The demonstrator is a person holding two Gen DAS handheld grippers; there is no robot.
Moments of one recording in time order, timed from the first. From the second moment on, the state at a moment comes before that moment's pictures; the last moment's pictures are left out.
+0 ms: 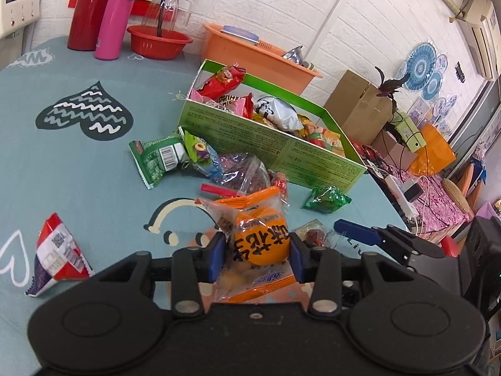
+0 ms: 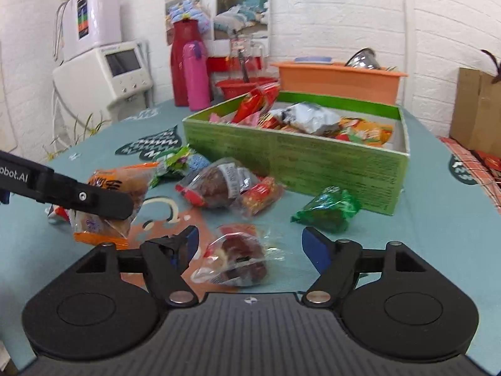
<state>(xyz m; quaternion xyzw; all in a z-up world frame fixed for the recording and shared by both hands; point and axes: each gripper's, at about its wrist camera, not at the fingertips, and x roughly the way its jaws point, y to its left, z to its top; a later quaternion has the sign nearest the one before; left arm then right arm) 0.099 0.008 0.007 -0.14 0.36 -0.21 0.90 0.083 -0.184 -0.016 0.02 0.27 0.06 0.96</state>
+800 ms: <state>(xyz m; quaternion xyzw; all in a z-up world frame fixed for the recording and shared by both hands) 0.168 -0.030 0.077 -0.12 0.30 -0.27 0.91 0.093 -0.204 0.061 -0.06 0.14 0.03 0.99</state>
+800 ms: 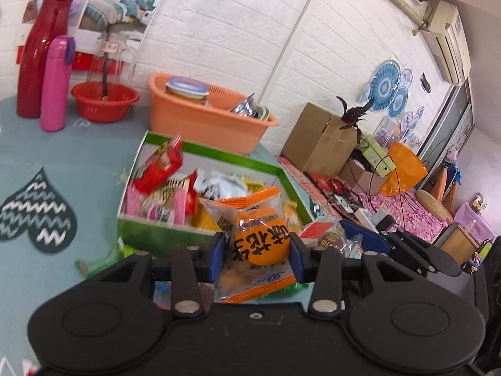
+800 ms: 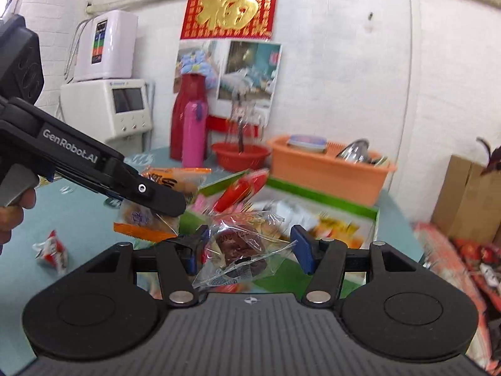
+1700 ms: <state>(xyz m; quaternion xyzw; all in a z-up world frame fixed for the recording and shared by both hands) 0.253 -0.069 0.044 -0.05 0.29 -0.23 0.93 0.181 -0.241 0.010 -0.06 0.16 -0.01 0.99</state>
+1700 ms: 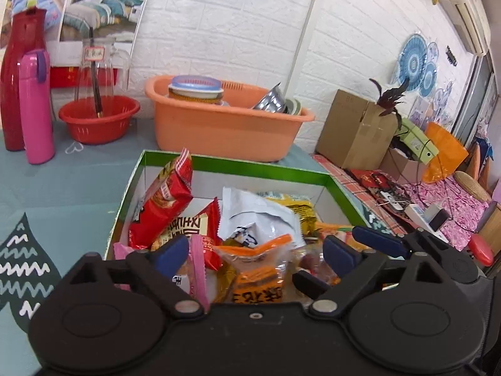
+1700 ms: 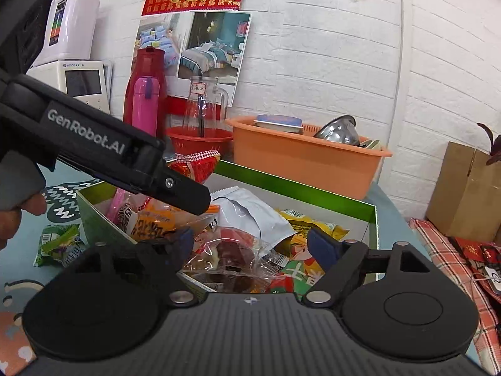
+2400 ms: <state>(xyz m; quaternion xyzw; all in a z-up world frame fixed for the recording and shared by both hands) 0.101 0.068 0.066 -0.10 0.29 -0.10 0.95 0.076 -0.163 0.024 0.03 0.17 0.14 0.97</state>
